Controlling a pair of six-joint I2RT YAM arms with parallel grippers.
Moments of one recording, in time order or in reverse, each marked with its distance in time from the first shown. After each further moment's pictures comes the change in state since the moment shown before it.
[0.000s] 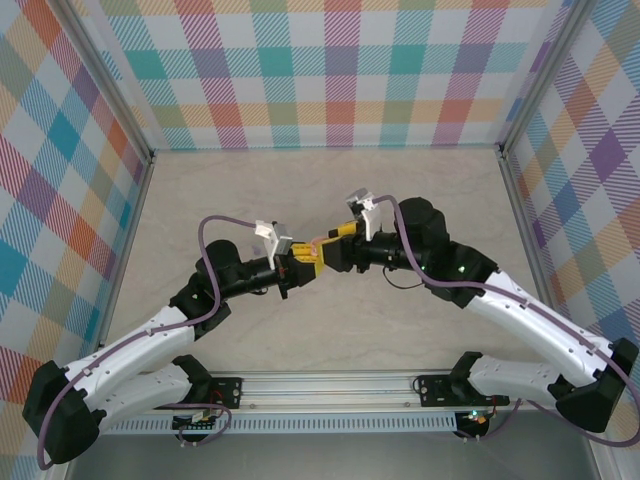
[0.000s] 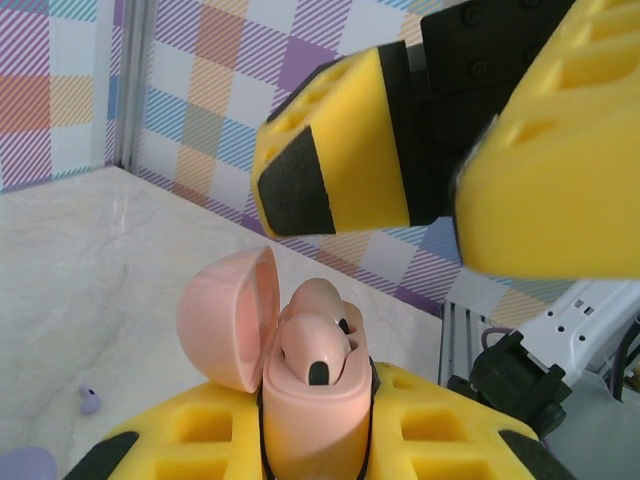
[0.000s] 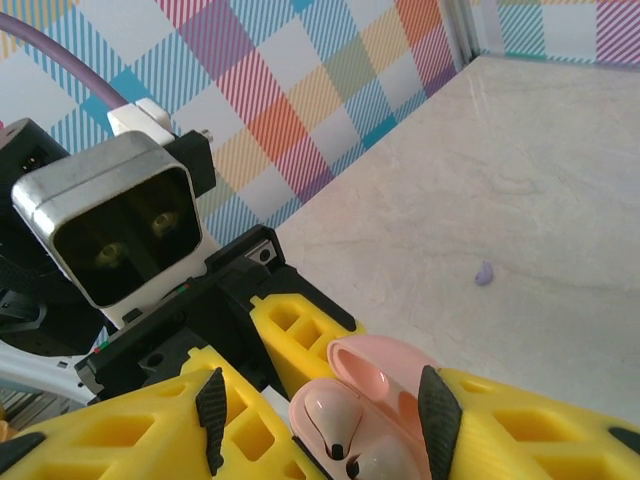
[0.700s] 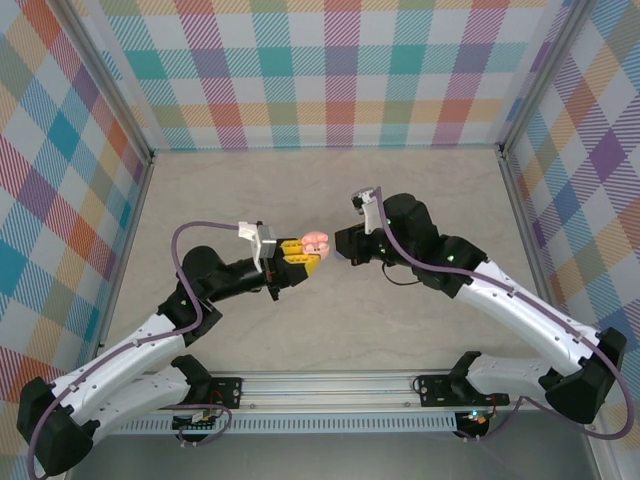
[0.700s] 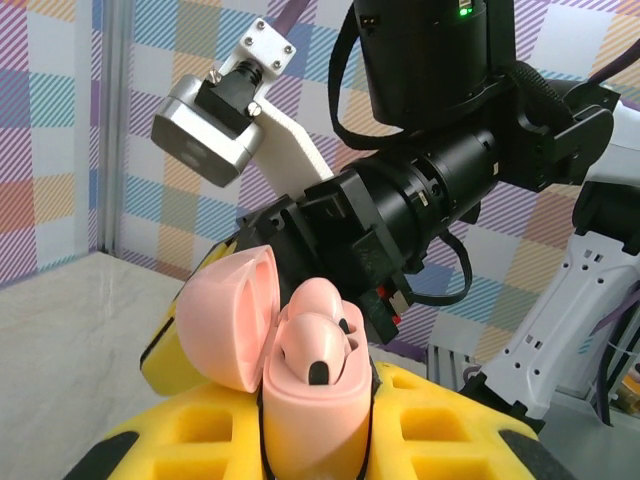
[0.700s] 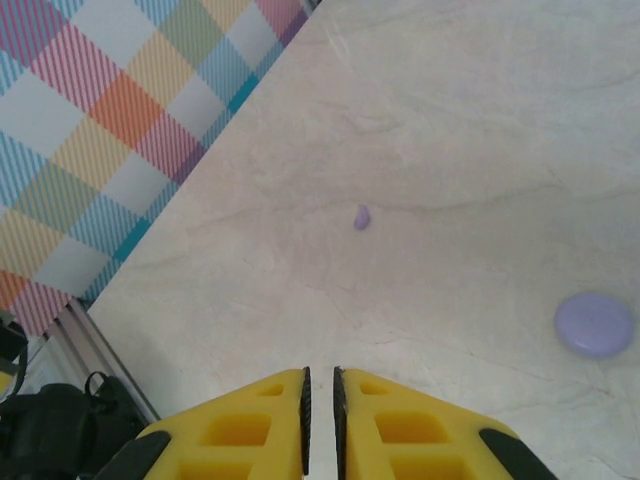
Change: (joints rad) left arm 0.000 -0.091 0.000 0.079 0.030 0.008; right arm -0.035 0.084 0.035 -0.156 0.166 0.069
